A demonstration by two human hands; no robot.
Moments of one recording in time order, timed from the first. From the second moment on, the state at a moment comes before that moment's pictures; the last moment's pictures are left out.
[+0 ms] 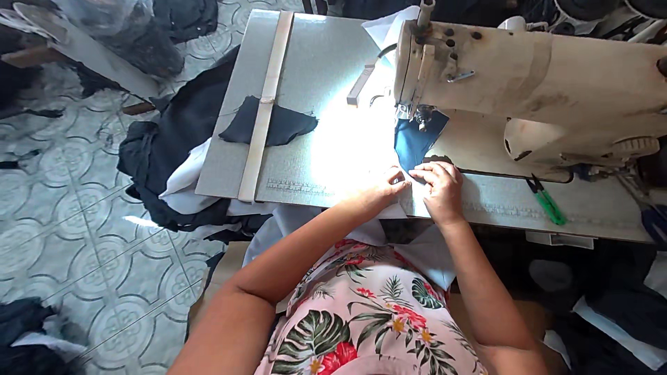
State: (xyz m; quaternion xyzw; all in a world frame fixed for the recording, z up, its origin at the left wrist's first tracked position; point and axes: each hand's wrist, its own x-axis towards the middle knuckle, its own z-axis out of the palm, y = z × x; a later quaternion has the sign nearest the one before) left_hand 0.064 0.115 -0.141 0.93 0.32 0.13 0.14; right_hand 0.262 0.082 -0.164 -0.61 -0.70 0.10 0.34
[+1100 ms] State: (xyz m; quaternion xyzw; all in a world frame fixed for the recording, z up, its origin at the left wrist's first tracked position) left_hand 0.063 0.189 -0.138 0.90 0.39 0.14 0.10; right_hand 0.217 0.121 -0.162 -0.62 -0.72 -0.02 0.30
